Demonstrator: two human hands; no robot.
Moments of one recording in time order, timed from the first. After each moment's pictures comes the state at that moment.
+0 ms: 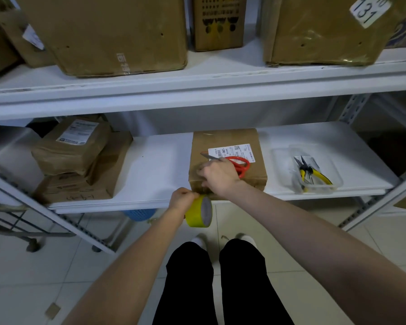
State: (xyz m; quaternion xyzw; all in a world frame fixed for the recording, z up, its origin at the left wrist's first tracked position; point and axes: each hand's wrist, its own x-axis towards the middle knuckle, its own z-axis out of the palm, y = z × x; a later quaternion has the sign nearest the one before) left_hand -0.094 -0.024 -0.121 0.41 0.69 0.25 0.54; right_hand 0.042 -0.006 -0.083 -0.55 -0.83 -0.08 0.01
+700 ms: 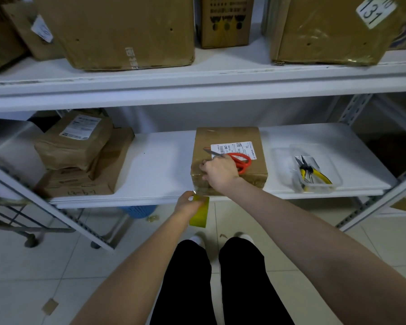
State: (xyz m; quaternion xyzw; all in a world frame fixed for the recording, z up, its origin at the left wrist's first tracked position) left_hand -0.095 -0.046 -0.135 0.43 0.69 0.23 0.54; right_hand 0.032 -0.004 -0.085 -0.59 -0.80 -0.06 0.00
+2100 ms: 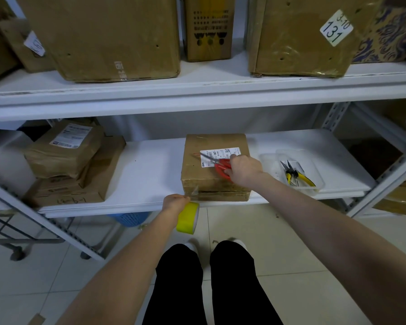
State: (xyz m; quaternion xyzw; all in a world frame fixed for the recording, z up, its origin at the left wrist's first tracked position) left_hand -0.095 -0.019 -0.144 0.37 0.71 0.26 0.54; right_hand 0.108 -0.026 -0.049 -0.72 -0.69 0.07 0.02
